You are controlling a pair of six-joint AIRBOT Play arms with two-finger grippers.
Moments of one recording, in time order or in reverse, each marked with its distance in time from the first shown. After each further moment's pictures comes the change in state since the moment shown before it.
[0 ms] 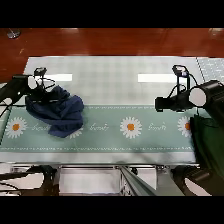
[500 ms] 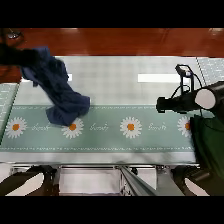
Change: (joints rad) left arm -0.005 0.323 0.373 -0.196 -0.056 0.070; right arm 0.000 0.085 0.000 0.033 0.047 -0.016
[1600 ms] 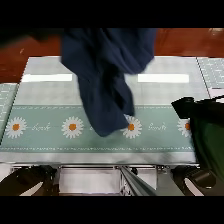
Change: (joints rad) left arm -0.615 0.248 0.023 -0.463 0.335 0.181; right arm 0.000 0.397 0.000 0.053 0.030 0.008
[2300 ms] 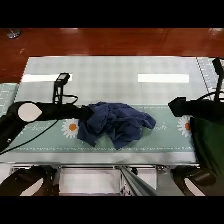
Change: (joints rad) left arm 0.256 -0.006 -0.742 0.099 -0.192 -0.063; right arm -0.026 -0.098 -0.023 -0.069 -0.017 -0.016
